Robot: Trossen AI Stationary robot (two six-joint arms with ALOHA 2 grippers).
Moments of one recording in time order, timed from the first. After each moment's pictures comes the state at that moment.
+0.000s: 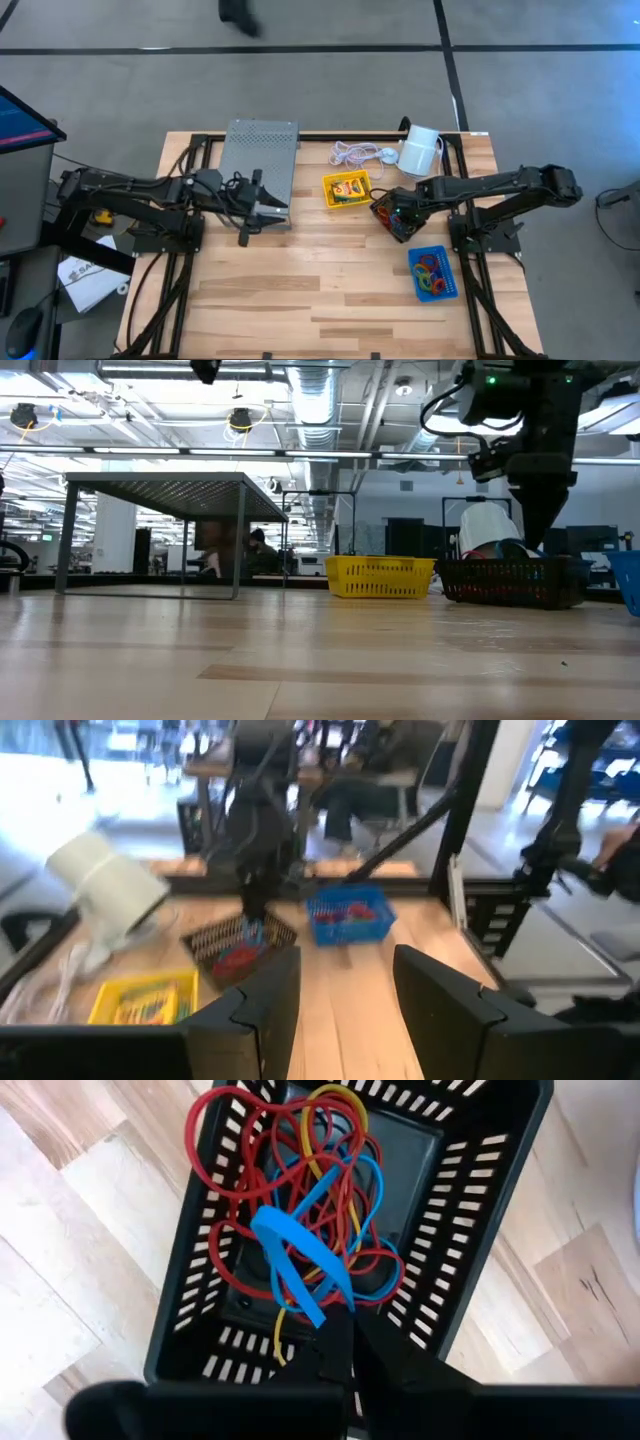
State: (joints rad) left arm -0.07 0.94 0.79 -0.03 0.00 -0.05; right arm -0.04 1.26 0.79 -0.97 0.16 0.55
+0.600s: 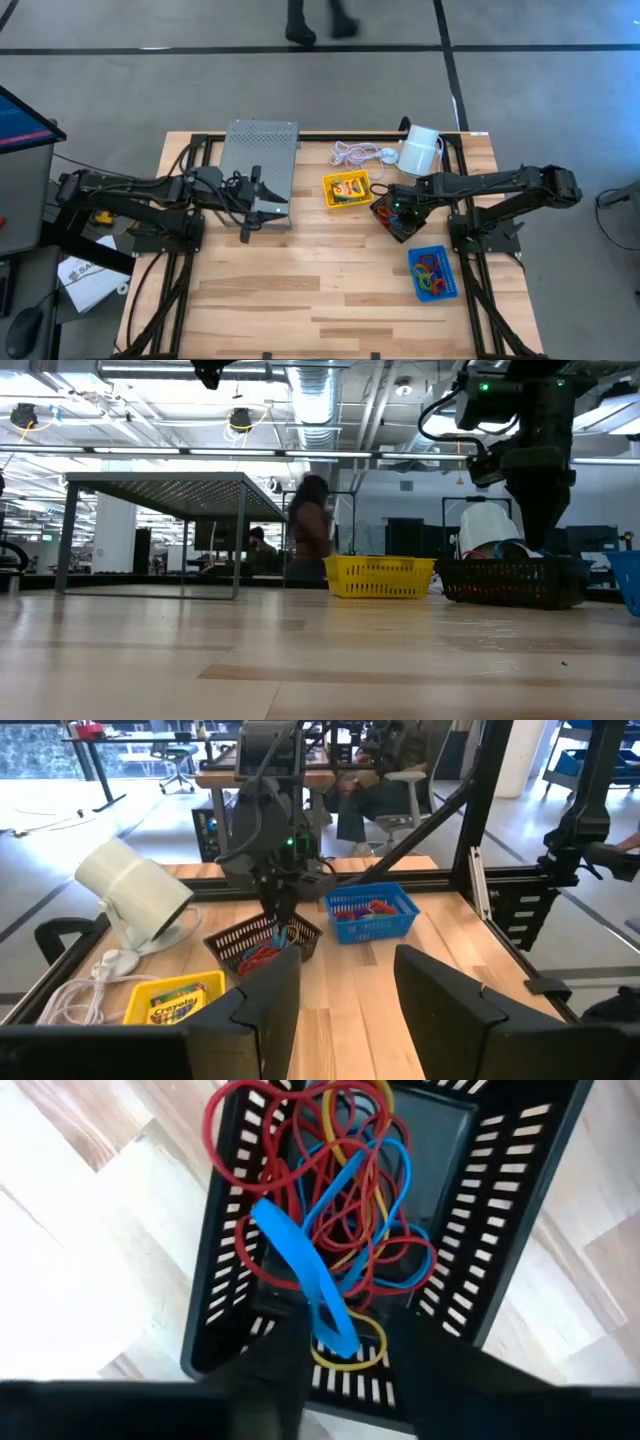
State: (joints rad) left arm -0.04 0.93 0.76 0.01 0.01 0.02; right arm -0.09 1.26 0.79 -0.96 0.04 0.57
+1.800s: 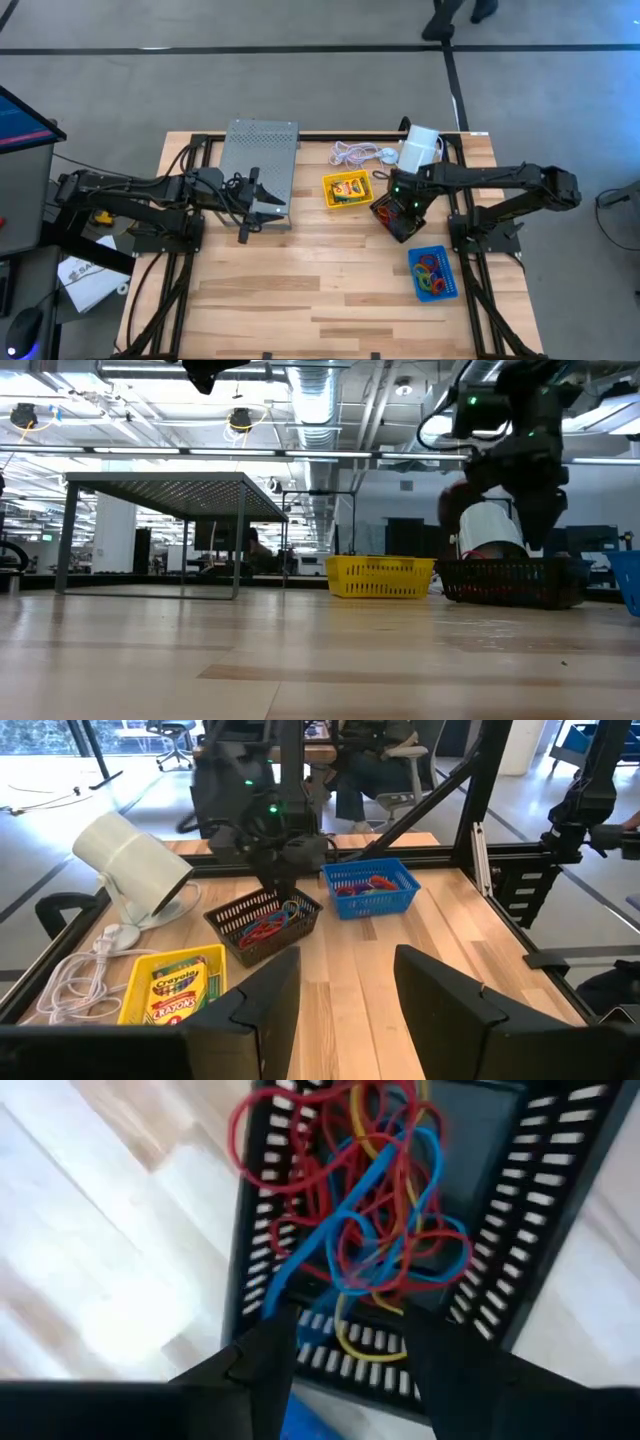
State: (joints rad) left arm -0.04 0.91 0.76 -0.07 0.00 0.02; right arm -0.21 1.26 0.80 -0.96 -0.16 0.50
